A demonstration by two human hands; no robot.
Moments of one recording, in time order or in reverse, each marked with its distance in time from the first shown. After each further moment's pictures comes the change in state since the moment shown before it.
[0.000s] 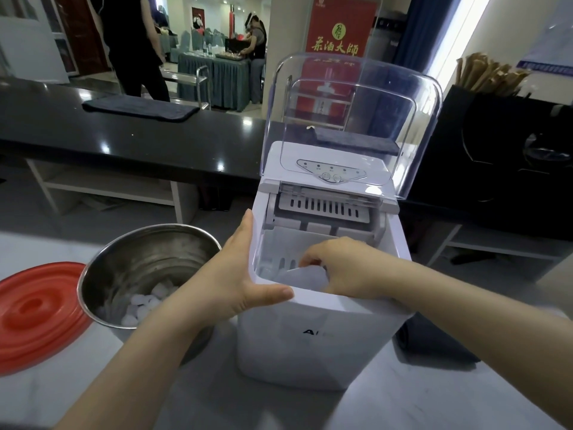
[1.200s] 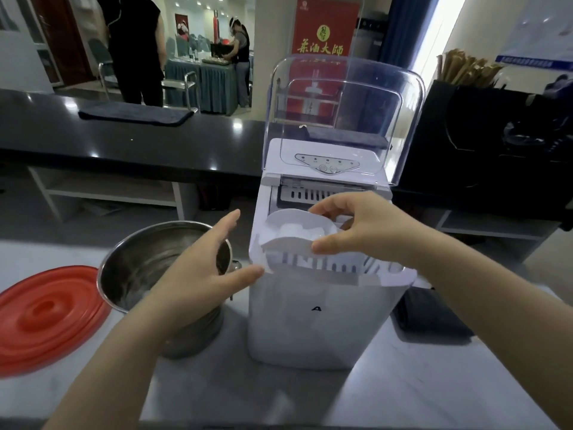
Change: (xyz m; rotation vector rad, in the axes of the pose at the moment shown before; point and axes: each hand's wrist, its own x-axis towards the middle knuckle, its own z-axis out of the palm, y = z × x) left_hand -0.038 -0.018 -0.022 0.033 0.207 0.080; right_hand -0.043 -0.029 -0.038 0.620 0.267 0.187
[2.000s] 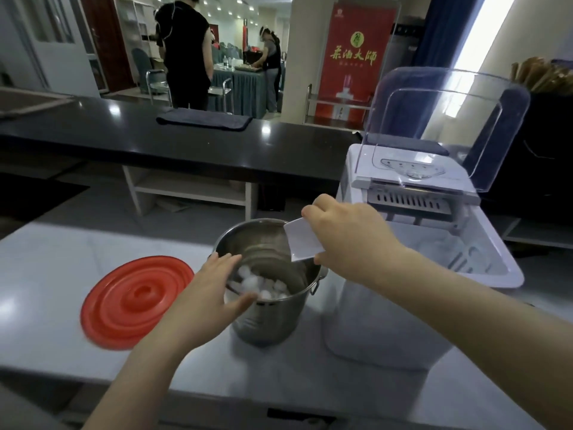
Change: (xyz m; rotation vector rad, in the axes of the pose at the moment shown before) left_hand -0.062 -0.101 -0.086 0.357 0.007 -0.152; right_hand 0.038 -0.112 0.125 -0.999 0.178 -0.294
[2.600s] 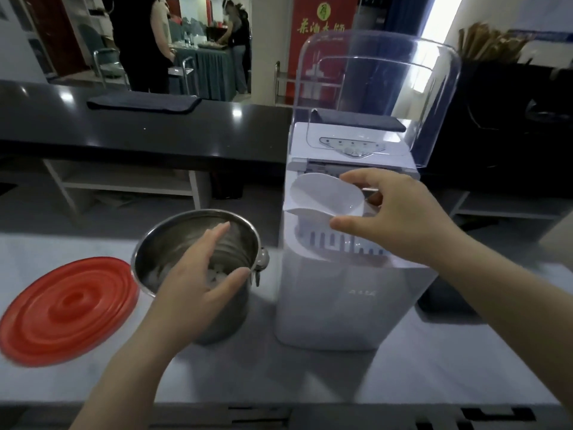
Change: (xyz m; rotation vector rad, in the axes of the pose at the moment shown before) left_hand 0.013 0.085 0.036 -0.216 0.169 0.111; right_hand -0.074 0.117 0.008 0.736 0.151 0.370
